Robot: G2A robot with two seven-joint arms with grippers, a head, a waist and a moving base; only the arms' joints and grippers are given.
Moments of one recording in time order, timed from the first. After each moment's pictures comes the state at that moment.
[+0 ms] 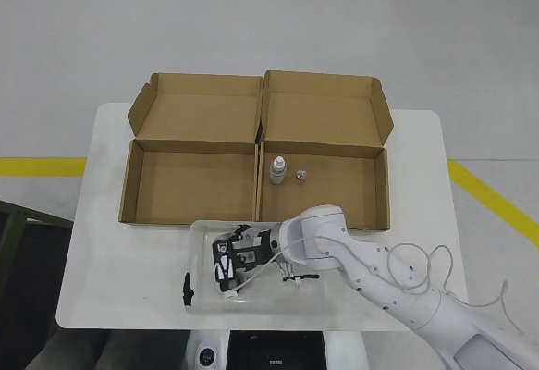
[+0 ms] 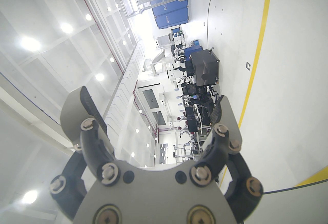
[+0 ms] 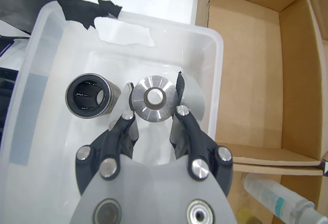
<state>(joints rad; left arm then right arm) -0.29 -0.19 -0.48 -1.38 1.96 -0.31 0.15 -0.81 -1.26 0.60 -1.69 -1.24 -0.78 0.55</state>
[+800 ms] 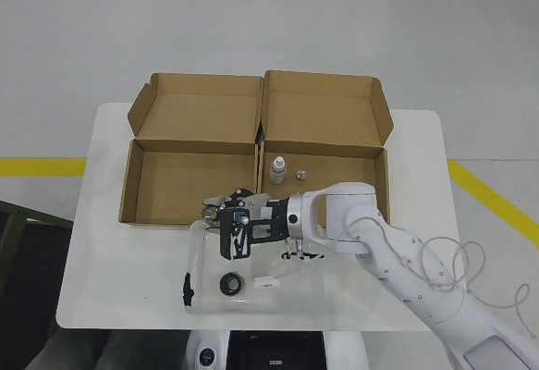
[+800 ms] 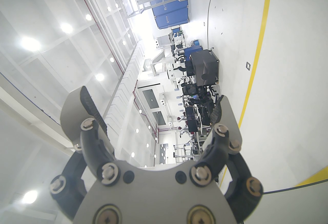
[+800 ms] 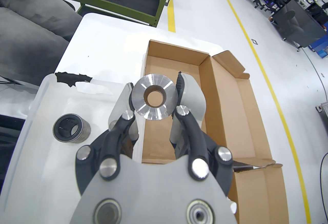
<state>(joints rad) -0.29 -0.19 -0.48 -1.38 1.96 -0.31 0.15 -0.80 -1.24 0.78 -1.79 -1.25 -0.77 0.33</state>
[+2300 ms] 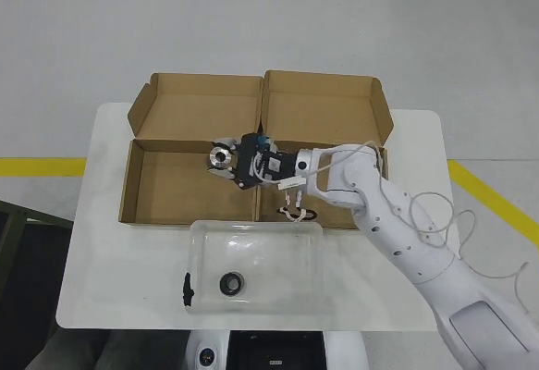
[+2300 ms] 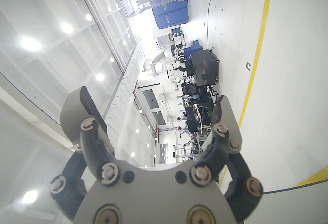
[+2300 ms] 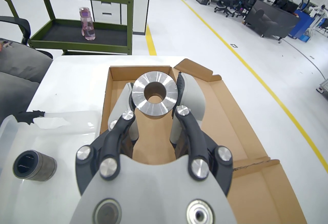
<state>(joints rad) -0.29 -0.19 -0.48 -1.38 1.96 -0.31 0.15 -0.64 -1.32 0.77 -1.44 -1.15 -0.71 0.12</state>
